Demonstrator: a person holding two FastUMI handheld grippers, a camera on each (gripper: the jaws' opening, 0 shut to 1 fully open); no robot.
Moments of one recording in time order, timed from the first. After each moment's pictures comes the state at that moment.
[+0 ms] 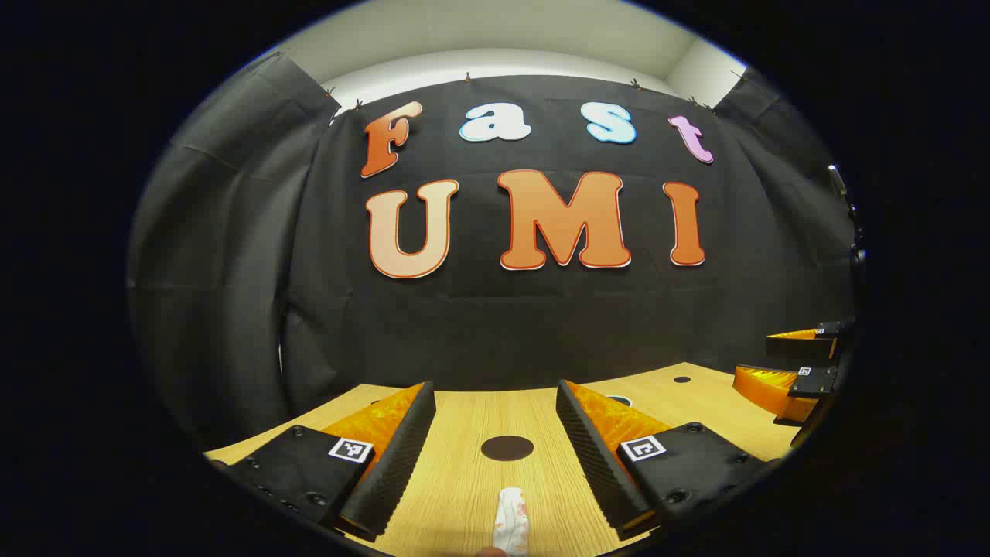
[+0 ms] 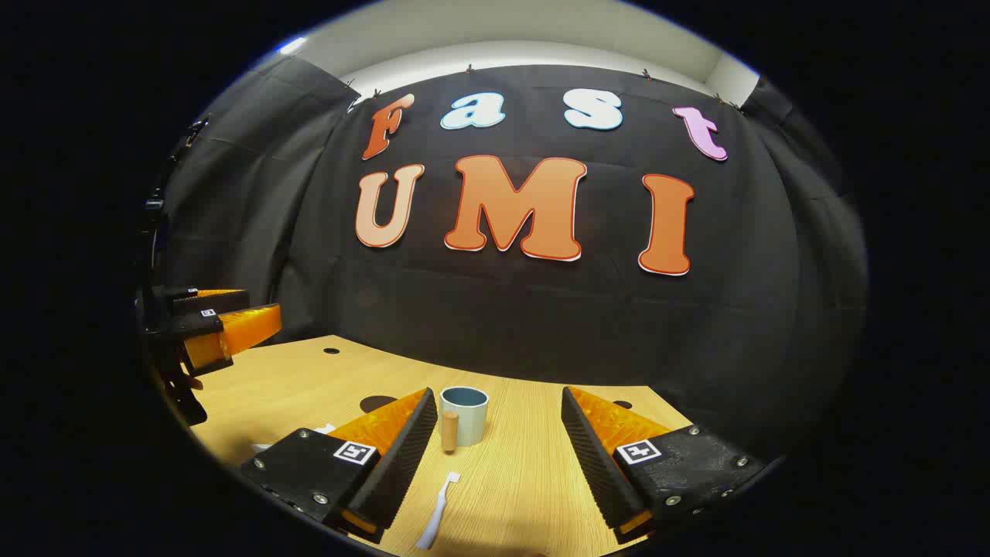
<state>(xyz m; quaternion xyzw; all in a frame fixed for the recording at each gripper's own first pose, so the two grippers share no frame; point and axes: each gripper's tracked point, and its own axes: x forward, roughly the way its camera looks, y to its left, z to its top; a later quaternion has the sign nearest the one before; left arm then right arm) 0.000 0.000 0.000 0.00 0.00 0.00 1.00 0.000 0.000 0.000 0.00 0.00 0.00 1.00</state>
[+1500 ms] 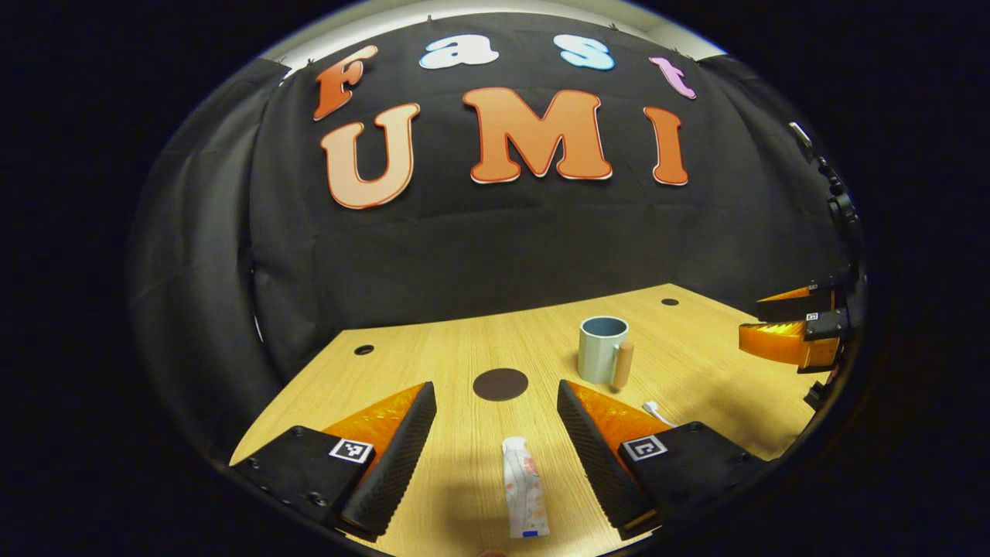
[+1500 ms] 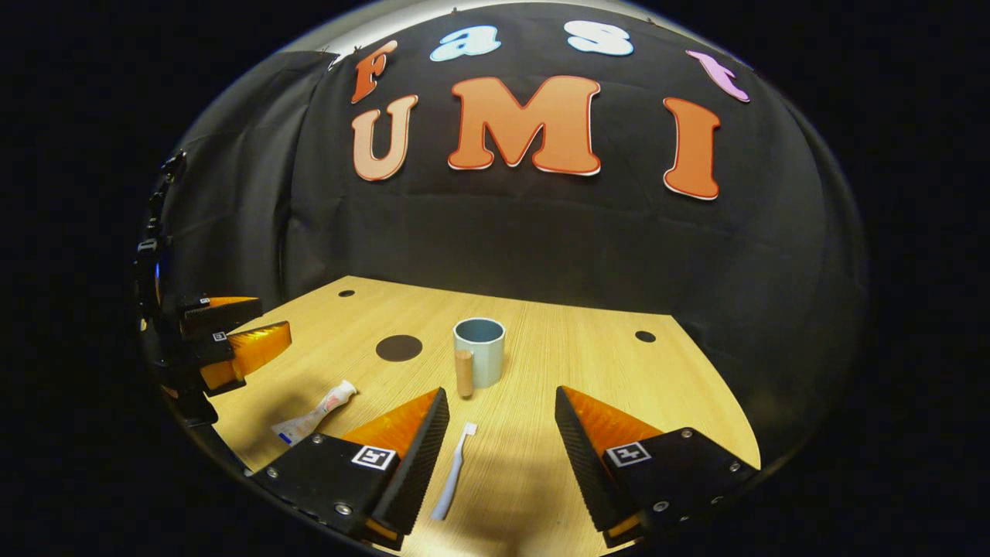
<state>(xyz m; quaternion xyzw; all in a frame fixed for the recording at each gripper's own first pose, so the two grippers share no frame) 0.022 -0.012 -0.073 0.04 0.19 -0.06 0.98 0.006 0.018 -0.055 0.03 0.20 0.06 0.98</state>
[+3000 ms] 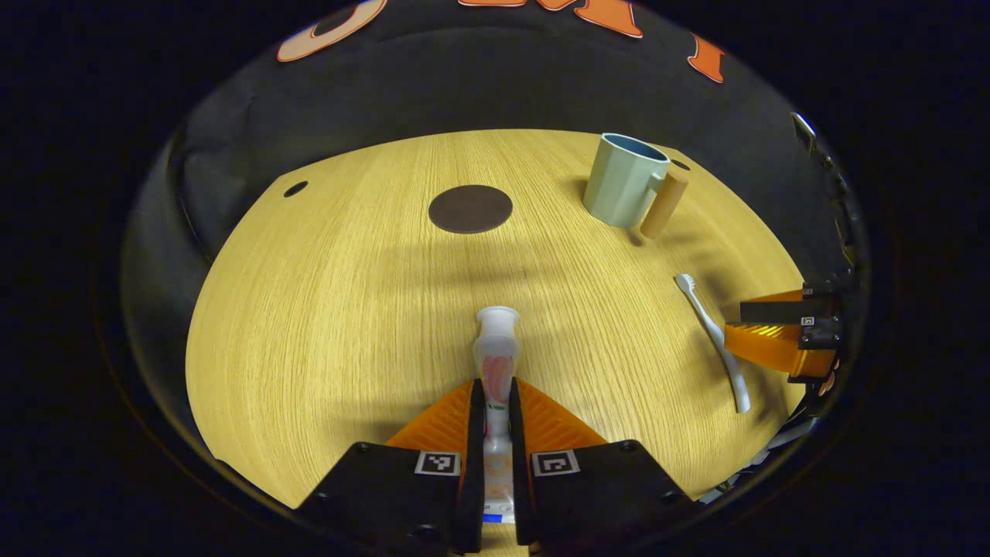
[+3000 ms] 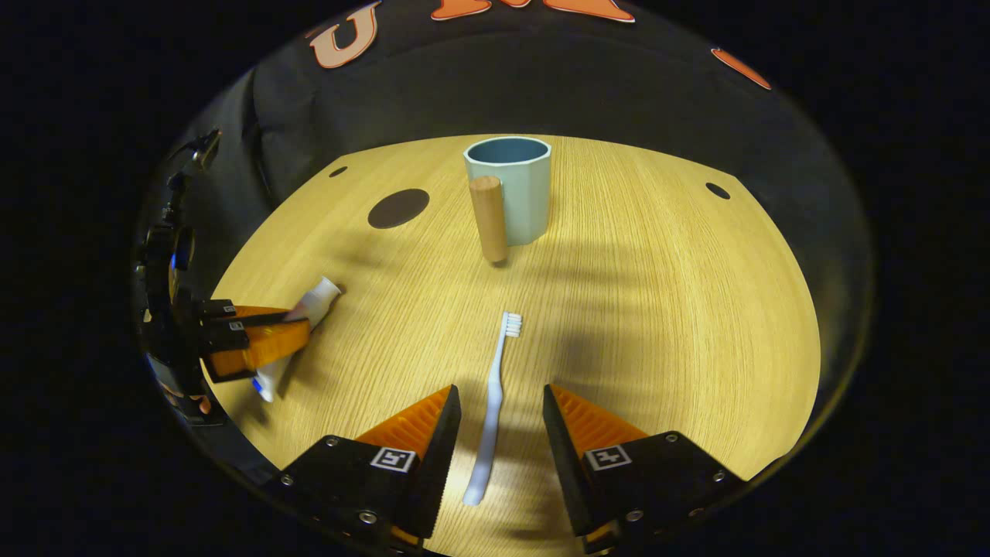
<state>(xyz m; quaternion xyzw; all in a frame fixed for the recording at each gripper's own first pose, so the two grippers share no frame) 0.026 -0.018 -0.178 0.01 0.51 -0.10 0.86 0.007 0.071 -0.192 0.08 0.49 0.11 0.86</state>
